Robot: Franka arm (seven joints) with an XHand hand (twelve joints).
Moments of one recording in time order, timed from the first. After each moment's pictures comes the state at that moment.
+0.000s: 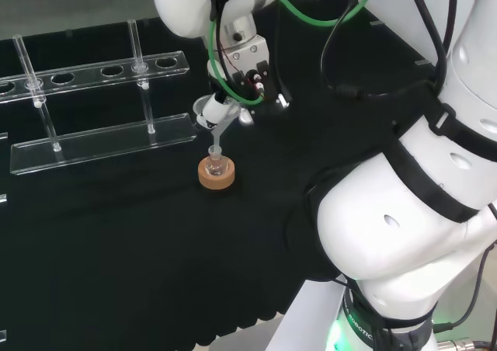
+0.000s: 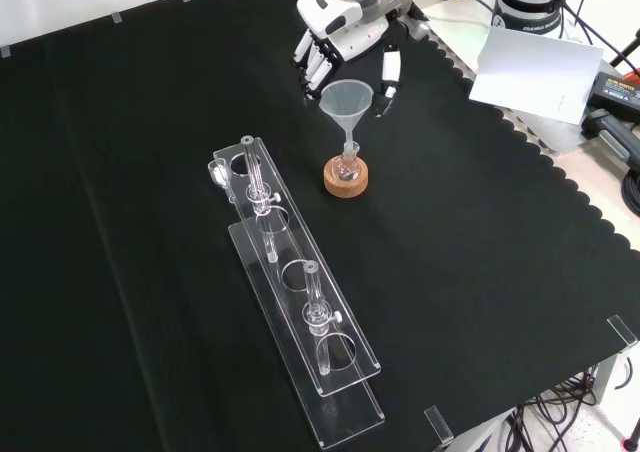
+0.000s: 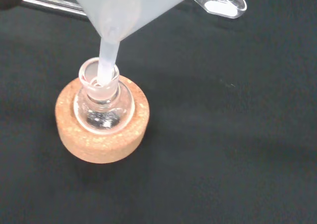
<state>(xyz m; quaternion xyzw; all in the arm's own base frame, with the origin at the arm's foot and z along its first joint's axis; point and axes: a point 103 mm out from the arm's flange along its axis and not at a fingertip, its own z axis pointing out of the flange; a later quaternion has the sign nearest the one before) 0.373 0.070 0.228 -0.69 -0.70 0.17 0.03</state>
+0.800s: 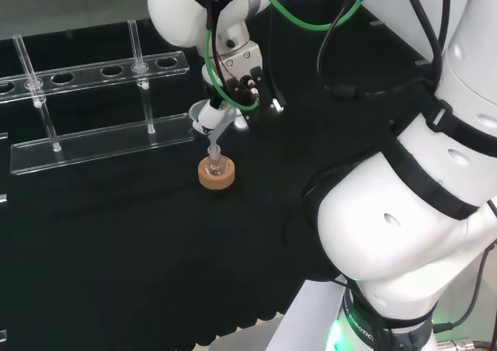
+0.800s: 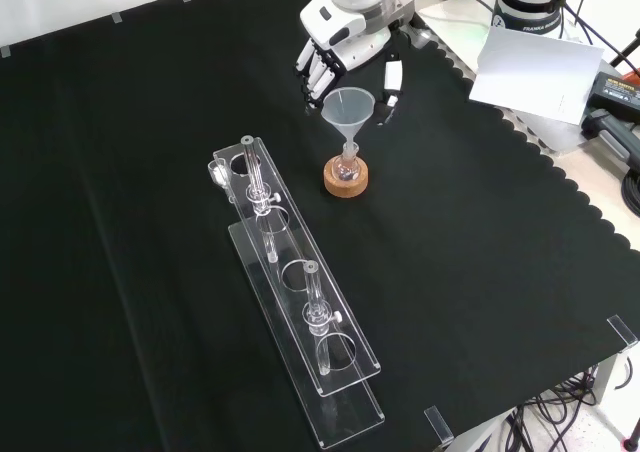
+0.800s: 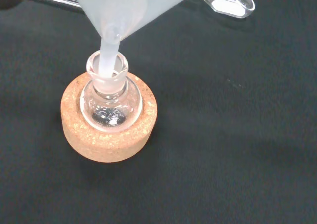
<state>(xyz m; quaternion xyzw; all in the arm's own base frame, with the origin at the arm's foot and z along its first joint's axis) 0.375 0.082 0.221 -0.69 -0.70 0.18 0.03</state>
